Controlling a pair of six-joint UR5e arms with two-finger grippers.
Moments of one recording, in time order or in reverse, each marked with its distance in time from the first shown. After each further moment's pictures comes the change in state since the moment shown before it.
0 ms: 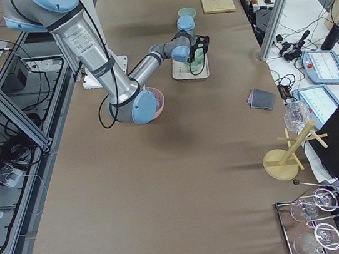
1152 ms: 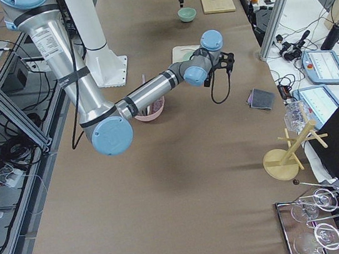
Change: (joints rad) left arm 0.457 -0.369 0.225 -0.131 0.339 -0.585; right arm 0.403 -0.294 0.125 -0.003 0.426 -0.335
